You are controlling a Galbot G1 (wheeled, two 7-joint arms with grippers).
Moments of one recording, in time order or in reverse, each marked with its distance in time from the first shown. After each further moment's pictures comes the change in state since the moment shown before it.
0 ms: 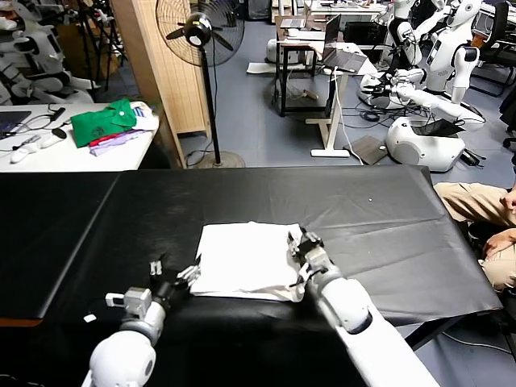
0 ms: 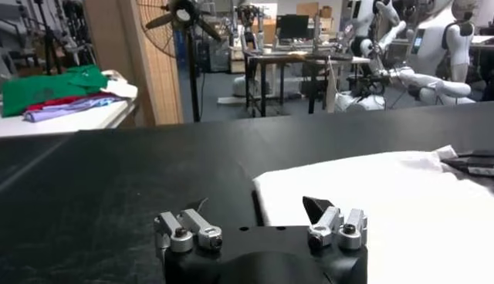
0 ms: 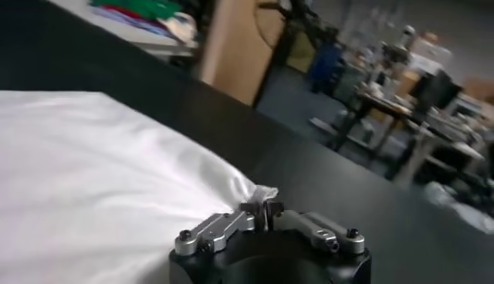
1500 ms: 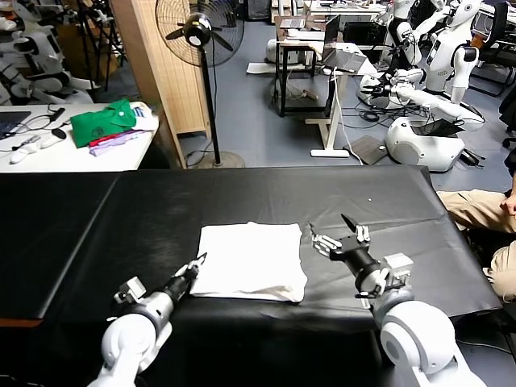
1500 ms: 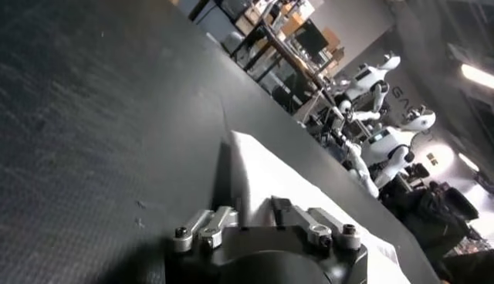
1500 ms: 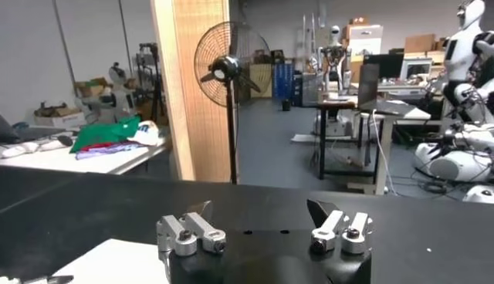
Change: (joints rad) left arm -0.113 -0.053 -0.041 0.208 -0.702 0.066 -0.030; right arm -0.289 -0.065 0.332 0.475 0.279 -0.037 -0.002
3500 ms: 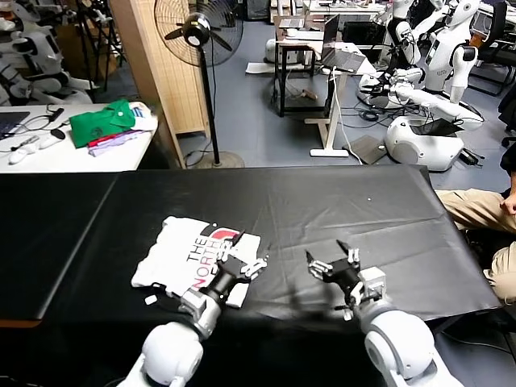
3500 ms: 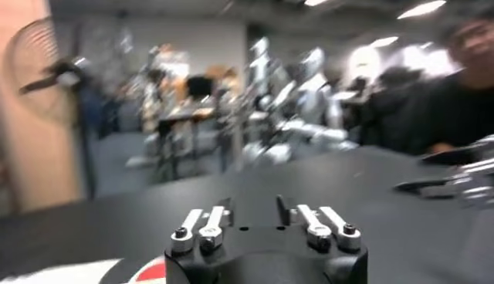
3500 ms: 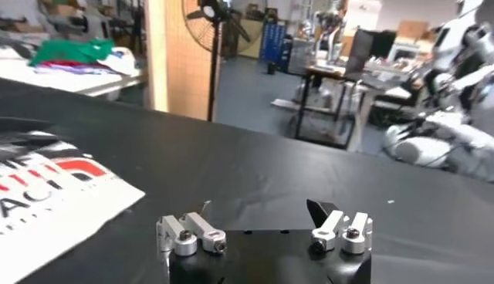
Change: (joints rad) left arm -0.018 0.061 0.337 -0.155 0.852 -0.335 0.181; right arm -0.009 0.007 -0.100 -0.125 -0.090 -0.045 -0.024
